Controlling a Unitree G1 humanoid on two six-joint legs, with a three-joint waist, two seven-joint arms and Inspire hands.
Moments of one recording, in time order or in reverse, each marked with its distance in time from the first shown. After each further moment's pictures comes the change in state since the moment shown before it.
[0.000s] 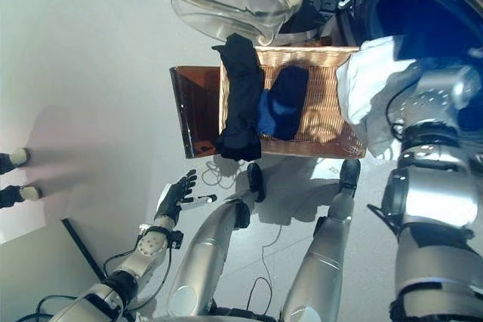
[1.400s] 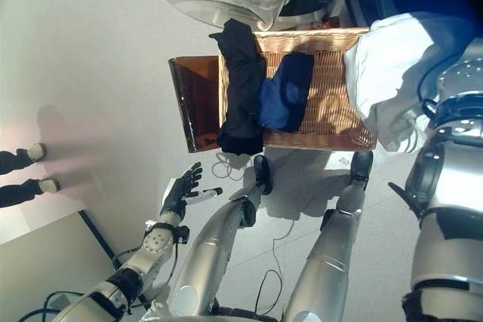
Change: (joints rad) left arm -0.012 -0.019 -0.022 -0.037 -0.044 -0.037 0.019; right arm -0.114 -0.032 0.008 0.081 0.049 -0.039 -0.057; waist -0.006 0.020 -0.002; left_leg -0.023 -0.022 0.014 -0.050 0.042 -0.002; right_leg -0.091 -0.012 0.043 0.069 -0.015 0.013
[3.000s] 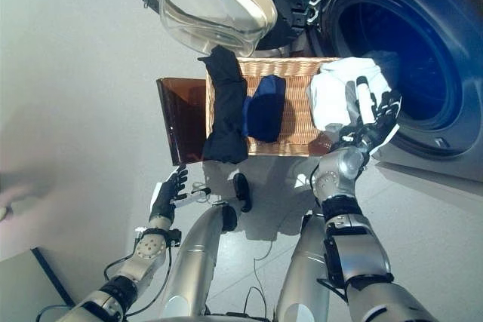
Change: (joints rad) left arm 0.076 0.008 0.088 -0.036 0.054 -0.002 0.068; right arm 0.690 0.495 0.038 -0.335 -0.390 -0.042 0.023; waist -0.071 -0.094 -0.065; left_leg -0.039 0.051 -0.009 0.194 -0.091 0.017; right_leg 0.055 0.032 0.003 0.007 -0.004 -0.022
